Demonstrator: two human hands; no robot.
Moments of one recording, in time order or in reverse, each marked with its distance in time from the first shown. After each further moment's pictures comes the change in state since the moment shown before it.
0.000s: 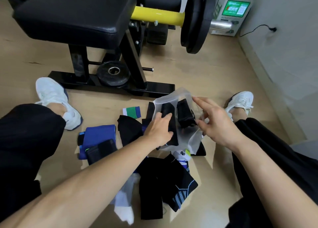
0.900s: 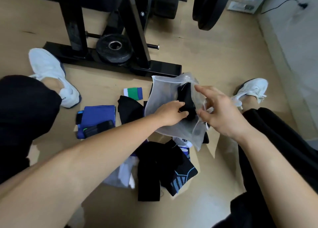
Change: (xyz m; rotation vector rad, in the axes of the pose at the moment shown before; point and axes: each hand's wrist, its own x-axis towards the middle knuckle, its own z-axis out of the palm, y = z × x) left_hand 0.075 -0.019 0.057 -0.103 -0.136 0.093; right_hand 0.008 0.010 0.014 0.041 -0.068 0.016
